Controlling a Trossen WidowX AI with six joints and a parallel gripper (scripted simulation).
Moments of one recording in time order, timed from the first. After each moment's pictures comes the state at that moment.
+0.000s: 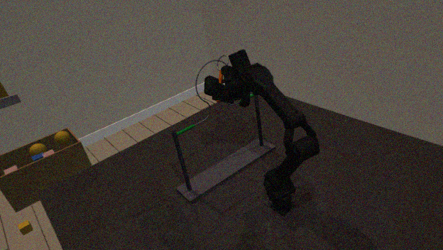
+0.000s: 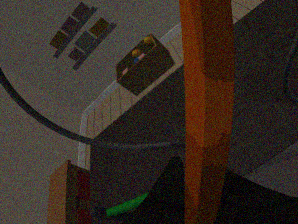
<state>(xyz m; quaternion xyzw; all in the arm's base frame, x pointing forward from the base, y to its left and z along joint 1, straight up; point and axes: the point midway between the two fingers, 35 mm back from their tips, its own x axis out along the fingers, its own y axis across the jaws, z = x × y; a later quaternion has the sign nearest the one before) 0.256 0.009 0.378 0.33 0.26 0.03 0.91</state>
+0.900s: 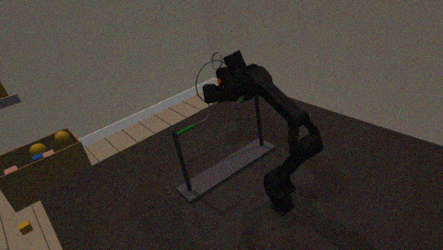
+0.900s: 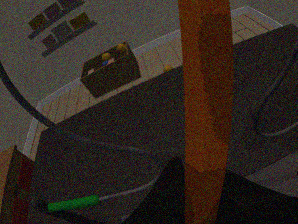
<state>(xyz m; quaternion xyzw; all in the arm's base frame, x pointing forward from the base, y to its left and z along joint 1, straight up) 0.256 -0.002 0.373 0.17 0.26 -0.02 0.95</state>
